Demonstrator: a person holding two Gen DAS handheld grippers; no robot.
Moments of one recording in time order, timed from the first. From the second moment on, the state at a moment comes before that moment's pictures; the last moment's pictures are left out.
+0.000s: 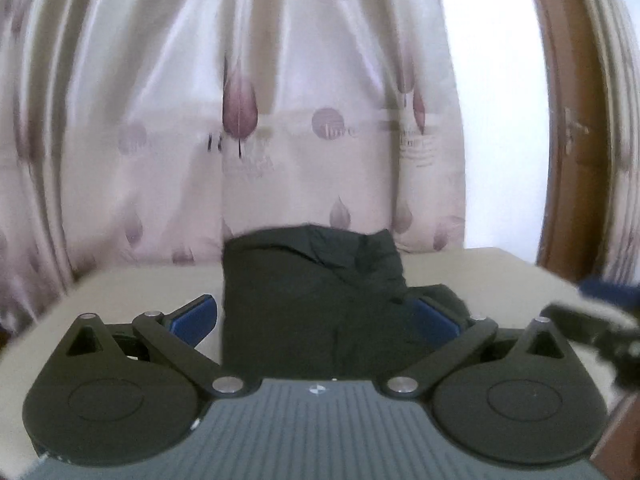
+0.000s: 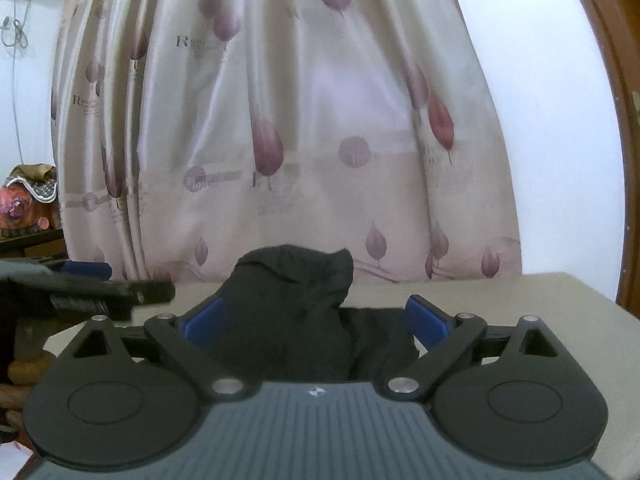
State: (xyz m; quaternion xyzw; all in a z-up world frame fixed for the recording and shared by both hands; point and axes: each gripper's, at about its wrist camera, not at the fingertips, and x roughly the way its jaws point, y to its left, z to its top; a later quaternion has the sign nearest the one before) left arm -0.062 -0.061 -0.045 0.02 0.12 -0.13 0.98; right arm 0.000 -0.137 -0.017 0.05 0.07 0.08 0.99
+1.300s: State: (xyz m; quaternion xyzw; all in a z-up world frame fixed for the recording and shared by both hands) left arm -0.054 -0.067 -0.059 0.03 0.15 -0.11 0.98; right arm 0.011 -0.114 -0.024 0.04 0.11 0.07 0.99
